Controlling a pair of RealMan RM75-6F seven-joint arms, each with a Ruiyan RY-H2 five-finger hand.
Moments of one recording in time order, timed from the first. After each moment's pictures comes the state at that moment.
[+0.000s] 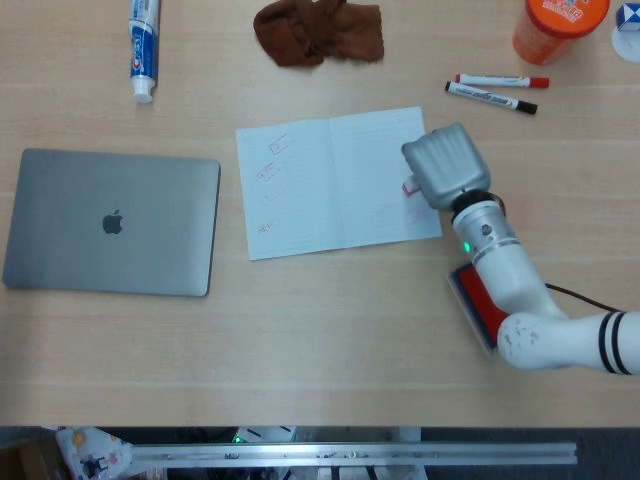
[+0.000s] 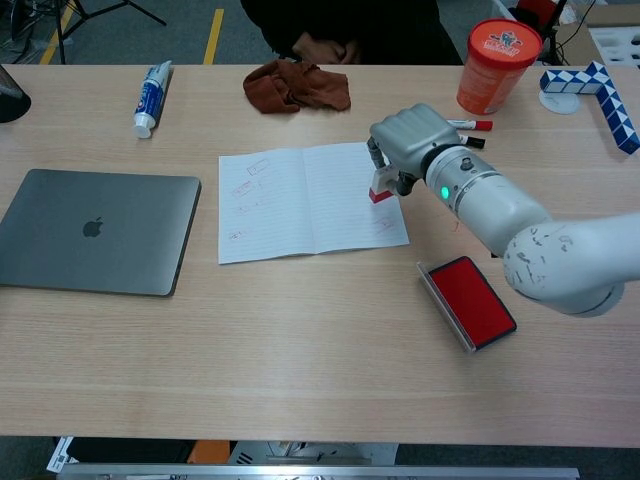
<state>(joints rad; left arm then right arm) 0.00 -1.13 0.04 -1.48 1.58 1.54 -0.09 0.96 -1.73 0.13 -1.44 -0.59 1.04 -0.99</state>
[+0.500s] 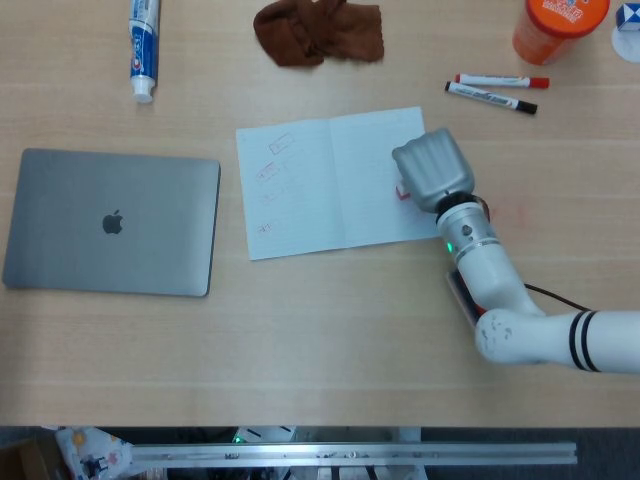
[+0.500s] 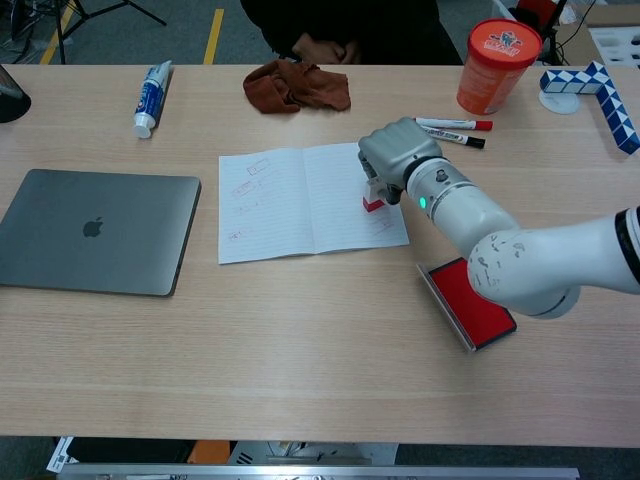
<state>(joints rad) 0.01 -1.14 0.04 -1.46 1.56 1.53 -0.10 0.99 -1.83 0.13 -1.30 -0.56 1.01 -1.01</state>
